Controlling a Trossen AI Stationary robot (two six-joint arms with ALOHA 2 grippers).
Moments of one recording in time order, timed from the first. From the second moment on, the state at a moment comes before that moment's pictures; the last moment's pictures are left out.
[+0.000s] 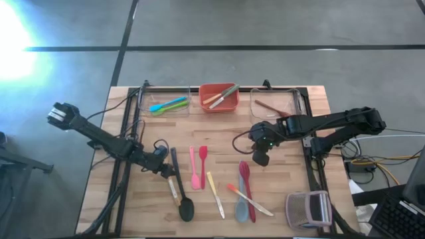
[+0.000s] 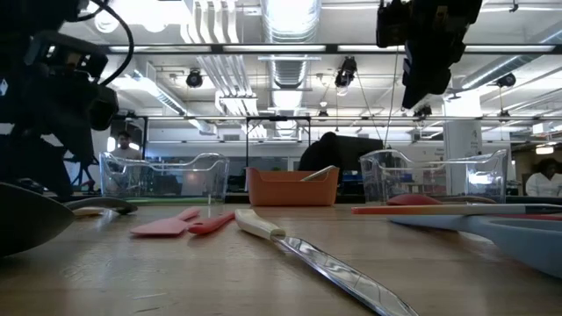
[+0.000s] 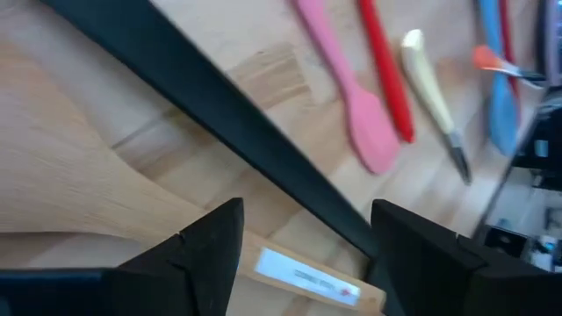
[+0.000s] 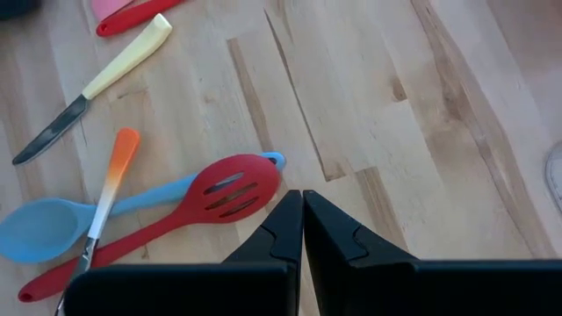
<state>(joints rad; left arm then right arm) -0.41 0.99 0.35 -0.17 -0.09 -1.45 0.06 1.30 1.01 -0.79 0.00 0.44</state>
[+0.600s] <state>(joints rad) -0.38 1.22 0.36 0.02 -0.08 -1.44 0.05 1.30 1.01 -0.77 0.00 0.39</state>
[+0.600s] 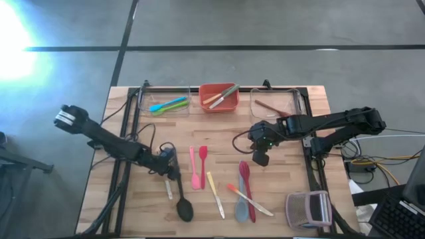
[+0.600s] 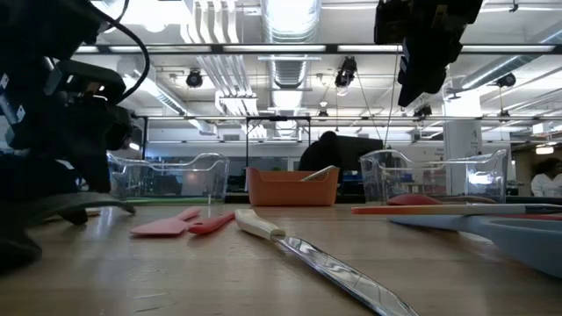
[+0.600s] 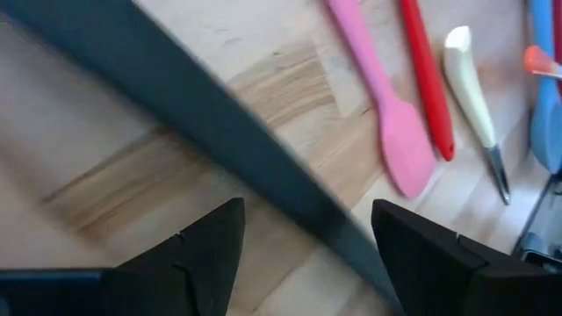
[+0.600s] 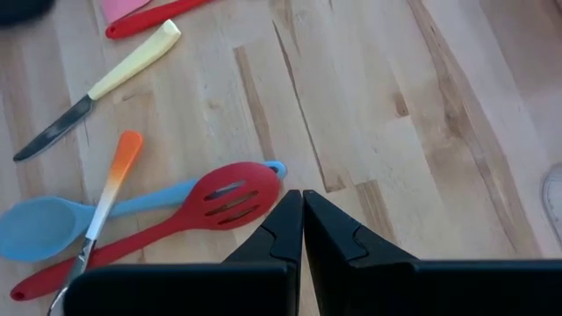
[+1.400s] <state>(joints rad) -0.36 1.38 0.36 0.28 -0.05 -1.36 0.05 1.30 1.01 -0.76 0.01 0.38</state>
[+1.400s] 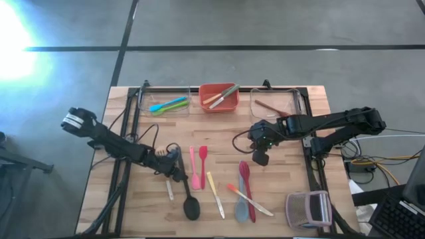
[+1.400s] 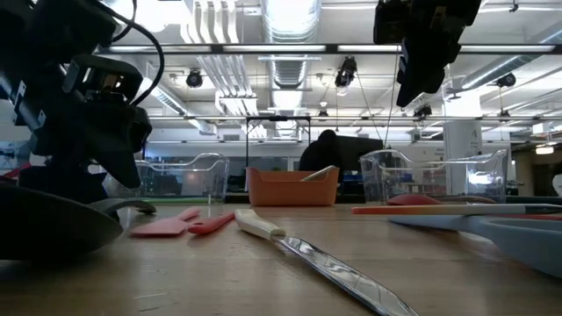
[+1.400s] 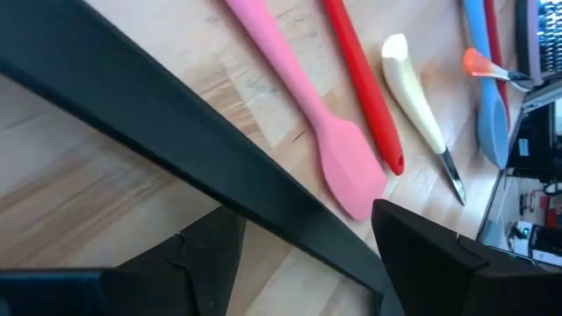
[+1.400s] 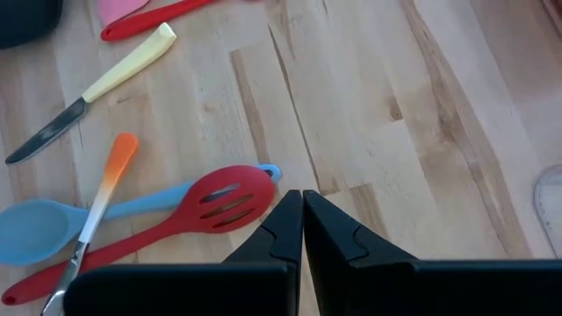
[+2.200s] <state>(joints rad) -0.35 1.45 0.35 0.44 -0.08 -1.18 0.05 1.30 1.01 -0.76 0.03 0.38</state>
